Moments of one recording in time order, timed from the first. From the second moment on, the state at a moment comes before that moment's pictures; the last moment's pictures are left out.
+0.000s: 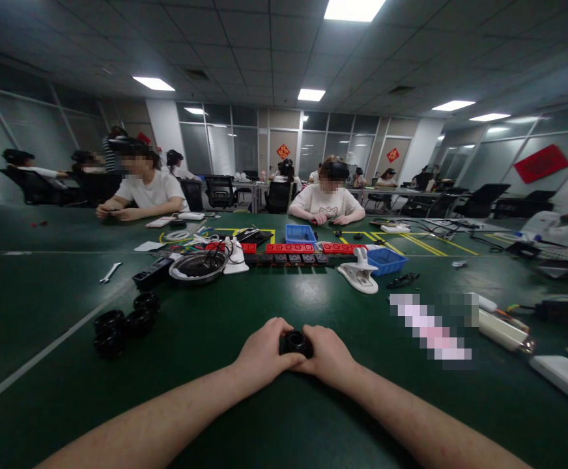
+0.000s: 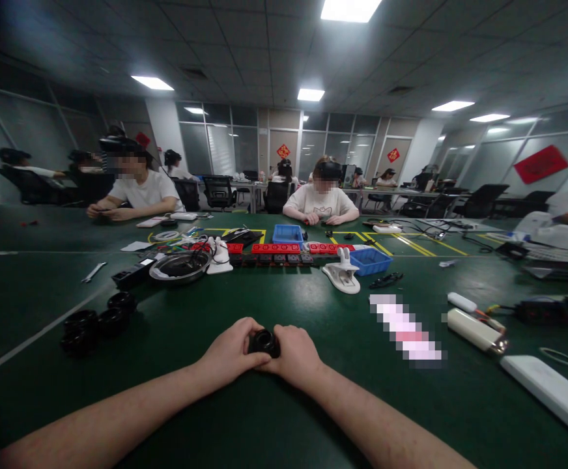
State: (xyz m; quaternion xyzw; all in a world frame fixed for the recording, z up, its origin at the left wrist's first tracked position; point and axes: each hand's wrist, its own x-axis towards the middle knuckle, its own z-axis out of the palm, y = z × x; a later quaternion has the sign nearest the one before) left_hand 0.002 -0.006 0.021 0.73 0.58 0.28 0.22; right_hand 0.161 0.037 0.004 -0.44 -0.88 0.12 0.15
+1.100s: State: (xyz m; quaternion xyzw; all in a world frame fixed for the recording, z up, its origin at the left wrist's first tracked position) left_hand 0.000 -0.005 0.025 0.75 0.56 0.26 0.22; right_hand 0.162 0.038 0.005 -0.40 -0.89 0.15 0.17
